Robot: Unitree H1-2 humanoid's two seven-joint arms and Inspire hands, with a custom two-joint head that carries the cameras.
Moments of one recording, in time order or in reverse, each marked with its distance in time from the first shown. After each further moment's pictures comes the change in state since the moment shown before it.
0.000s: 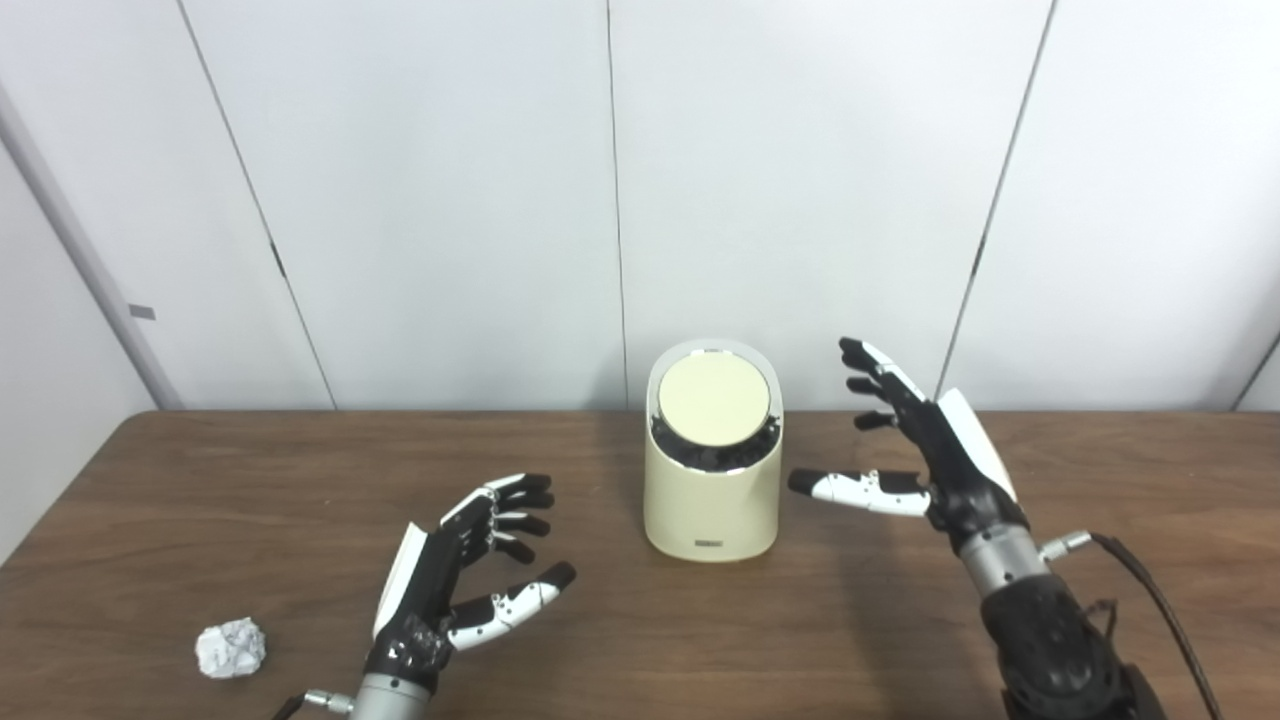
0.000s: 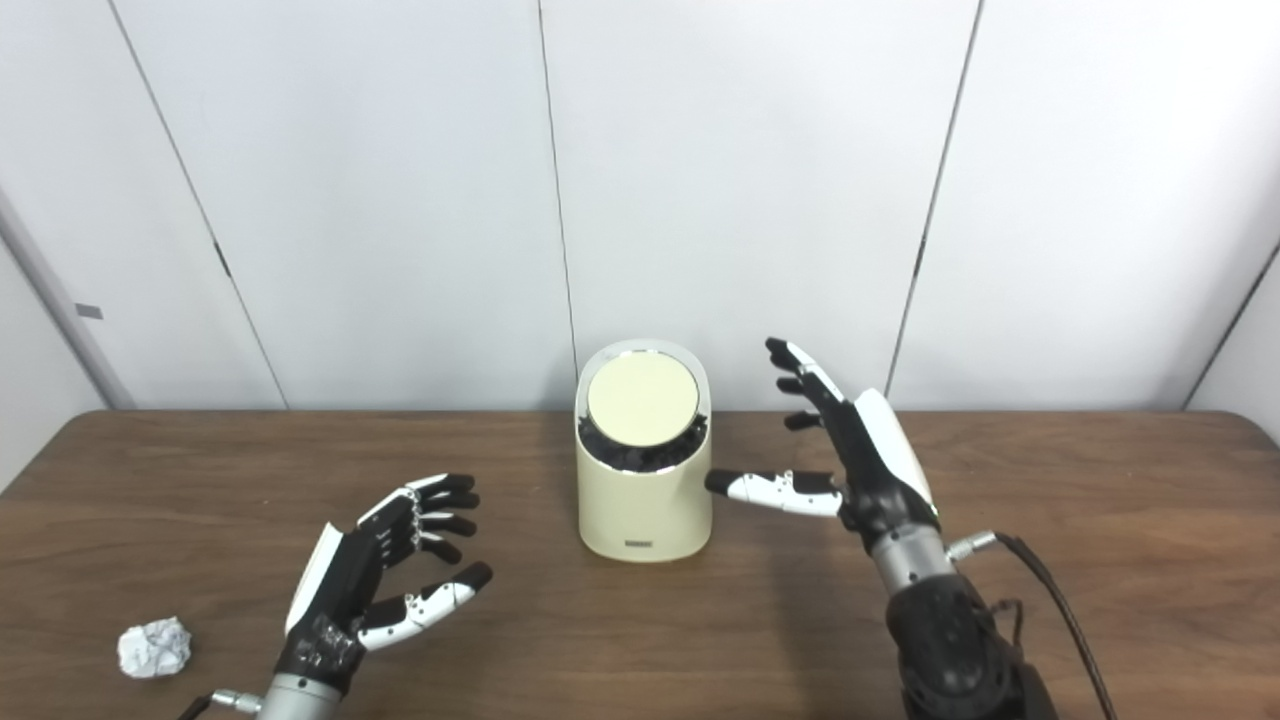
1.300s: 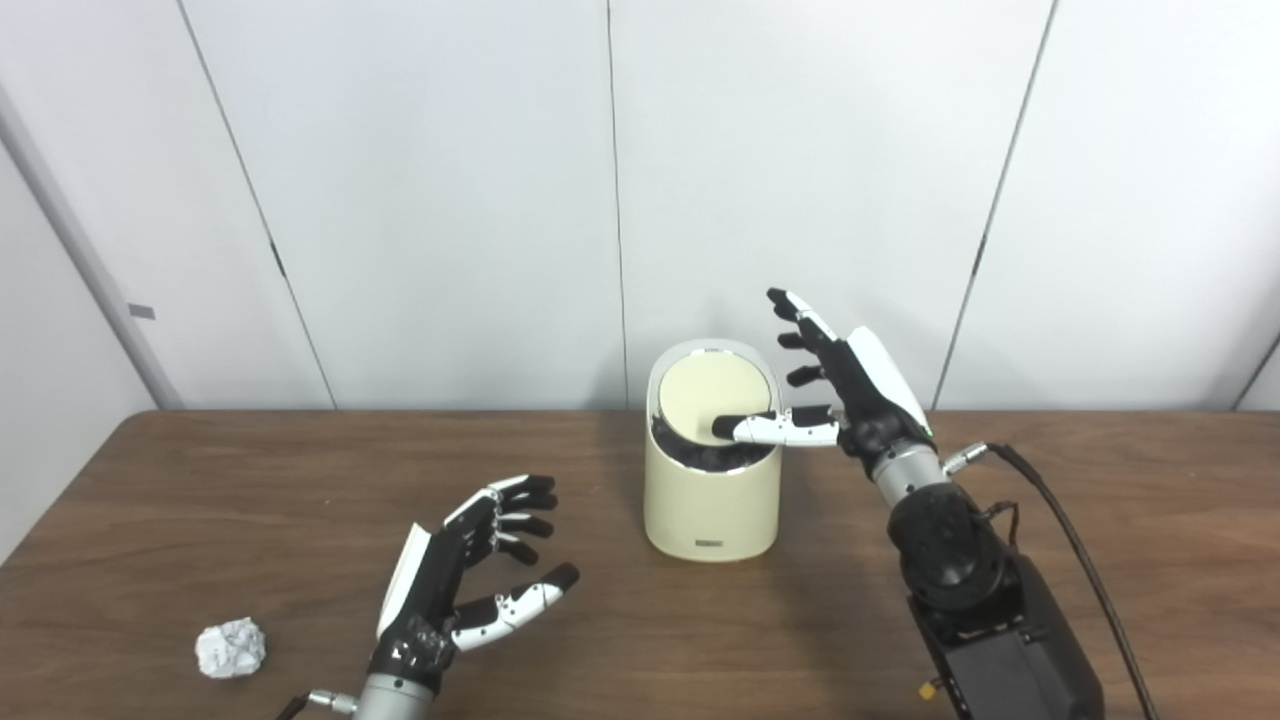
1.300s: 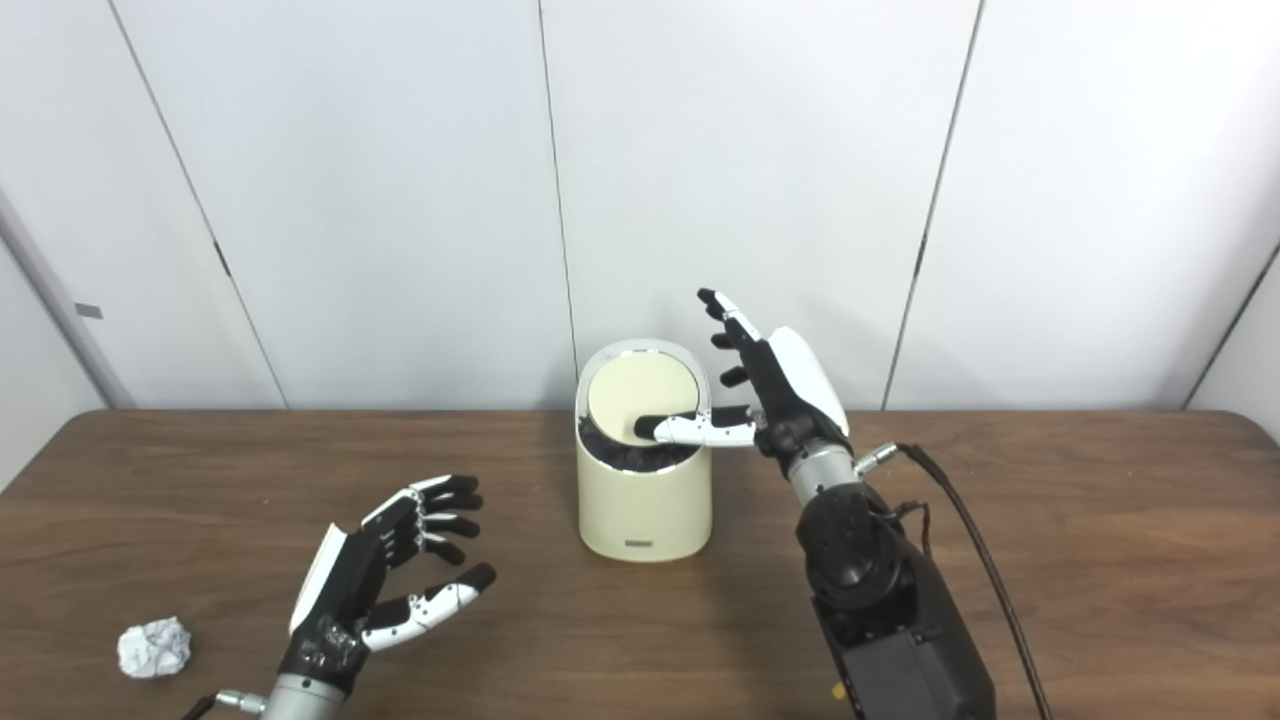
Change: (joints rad) left arm -0.002 -0.003 -0.004 0.007 0.001 -0.003 0.001; right arm -0.190 0.050 0.092 0.160 -0.067 0.118 -0.023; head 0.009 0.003
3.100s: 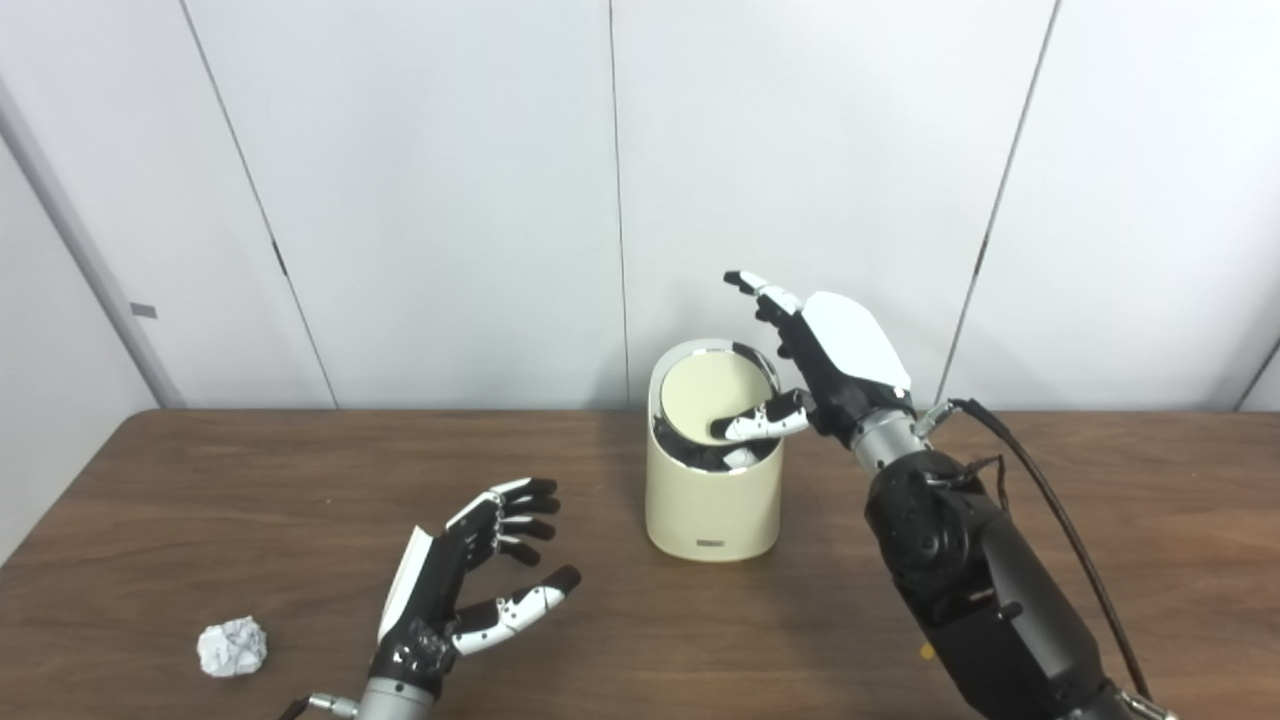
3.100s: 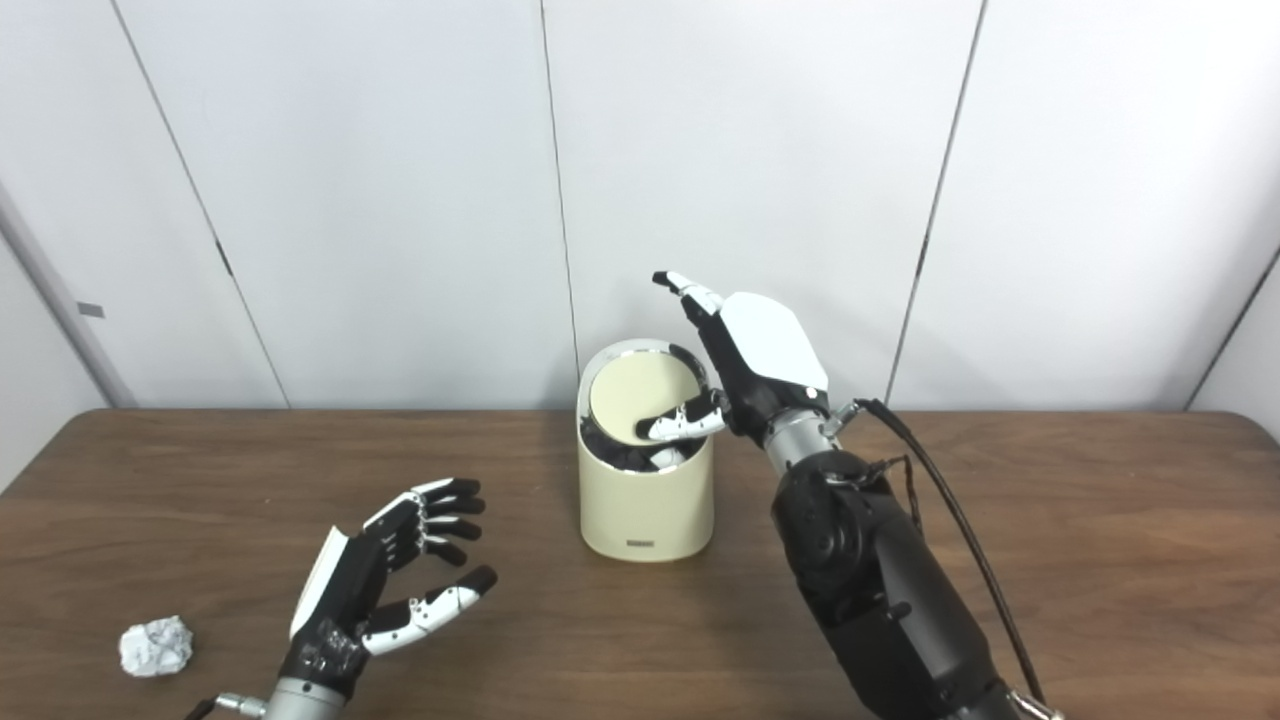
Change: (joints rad) left arm 0.009 -0.001 -0.003 -0.012 0.007 0.003 -0.002; right arm -0.070 -0.072 0.158 -0.046 -0.242 0.039 0.029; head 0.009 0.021
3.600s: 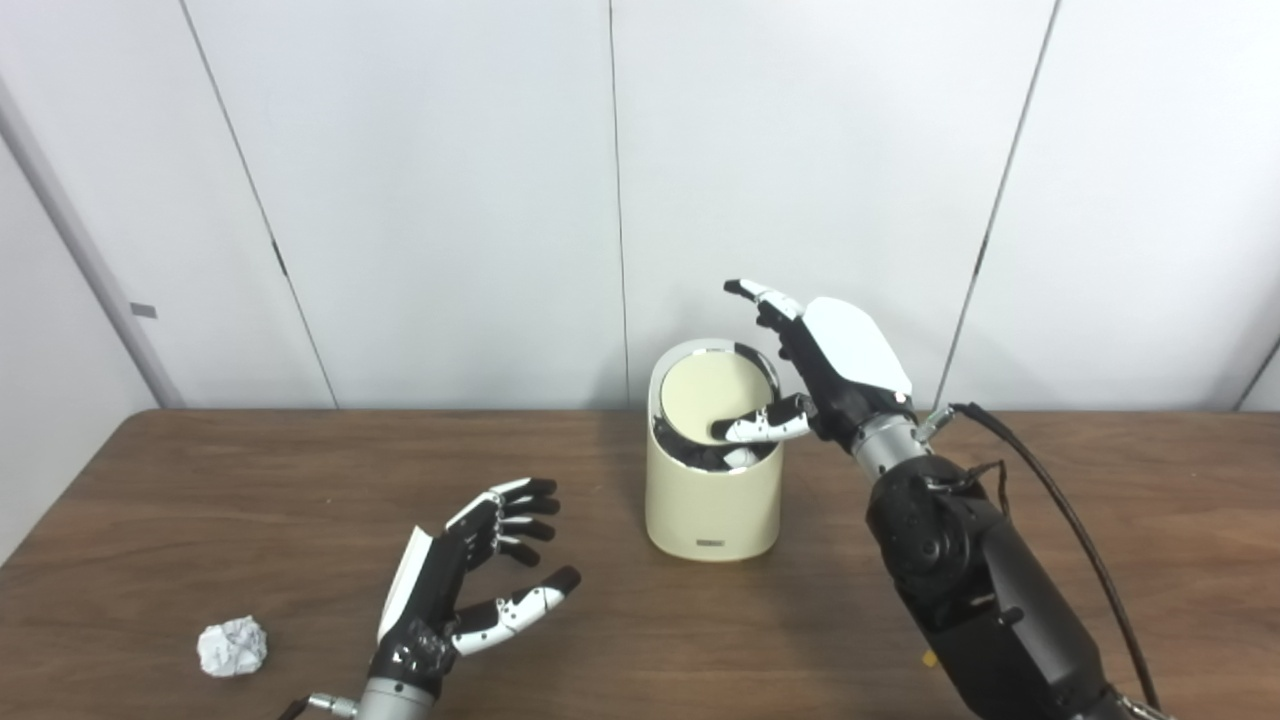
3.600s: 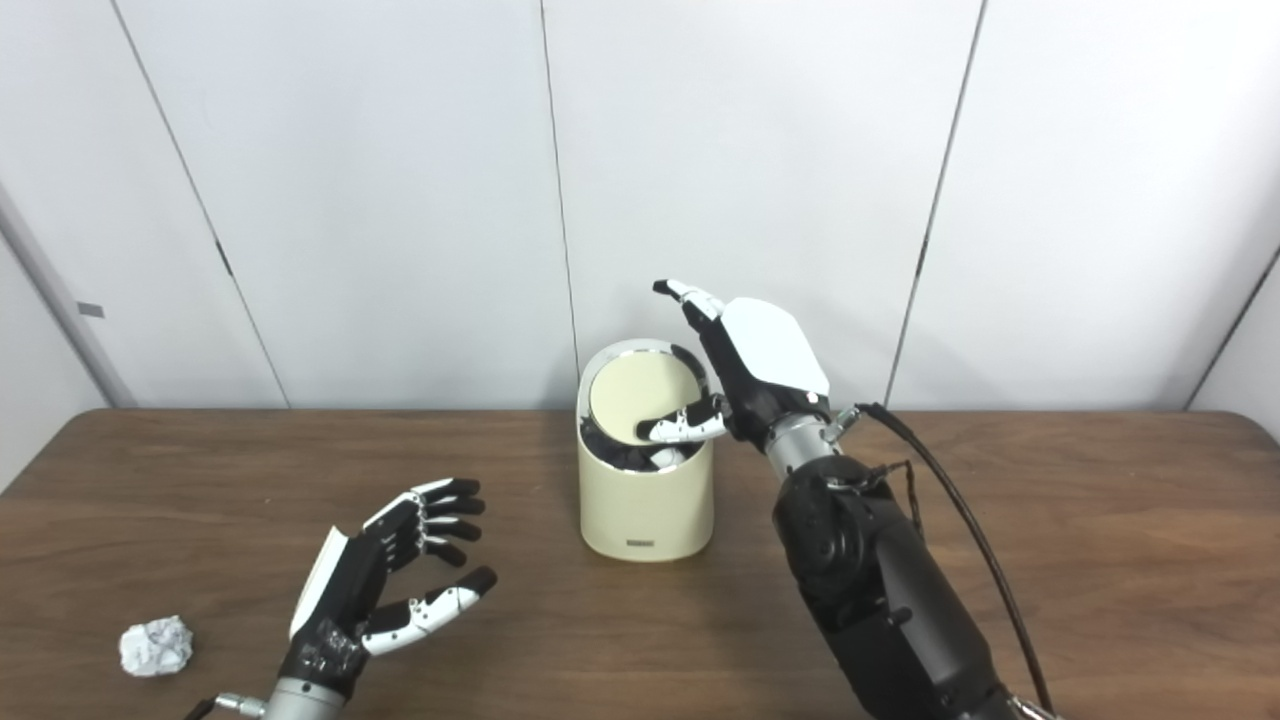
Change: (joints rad) left arm 0.001 0.000 0.001 0.000 0.000 0.000 -0.003; right arm 0.009 0.000 0.000 0.002 -0.007 -0.006 0.001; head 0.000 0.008
